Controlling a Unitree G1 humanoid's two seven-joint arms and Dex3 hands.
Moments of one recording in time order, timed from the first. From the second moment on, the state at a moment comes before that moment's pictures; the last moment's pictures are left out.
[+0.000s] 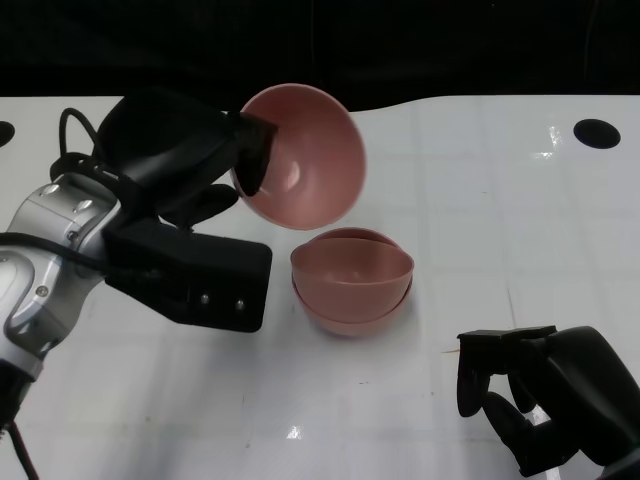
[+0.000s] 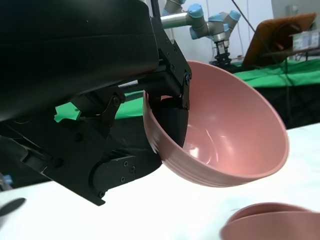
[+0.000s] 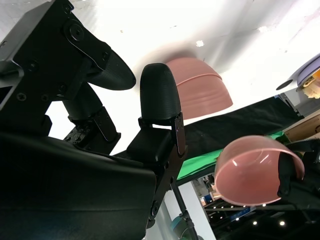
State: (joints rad) left arm -0.64 0.48 -0.37 0.25 0.76 -0.21 -0.11; right arm 0.07 -0.32 0.21 -0.01 -0.63 -0.42 -0.17
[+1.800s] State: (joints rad) left arm -0.68 0.32 -0.36 0.33 0.38 -0.02 -0.56; right arm 0.07 -0.31 0.24 -0.05 -0.64 -0.37 -0.15
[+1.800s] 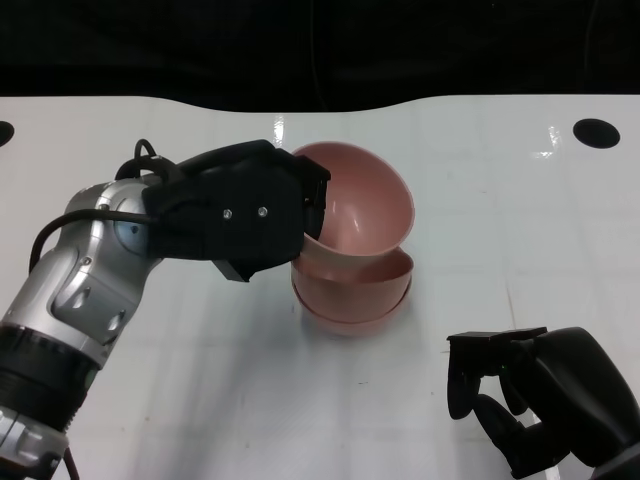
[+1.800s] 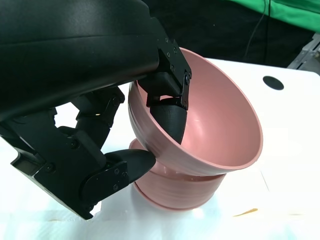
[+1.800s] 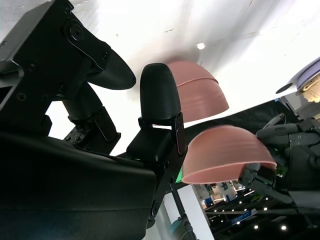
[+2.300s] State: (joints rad) left arm -0.66 0.31 -0.37 0.35 0.34 -0.05 -0.59; right arm 0.07 -0.31 0.24 -0.06 -0.64 -0.36 -0.15
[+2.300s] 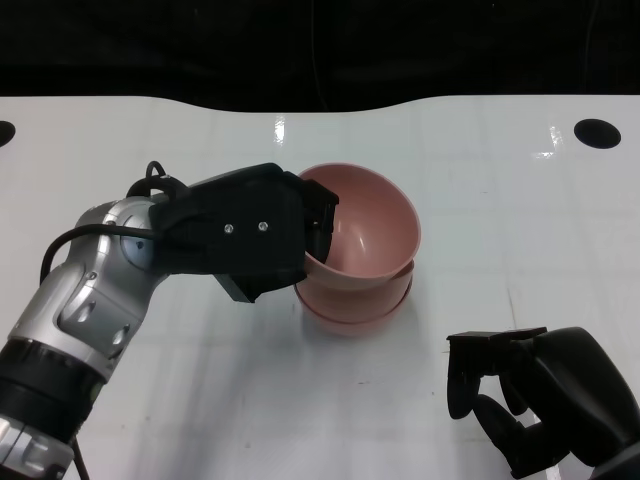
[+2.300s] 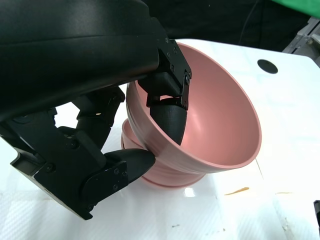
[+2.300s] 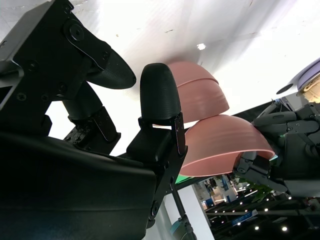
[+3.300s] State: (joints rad) left arm -0.66 0.28 -0.42 0.51 0.46 -0.18 -0.48; right arm 0.07 -0.31 0.24 -0.06 -0.64 -0.36 -0.15
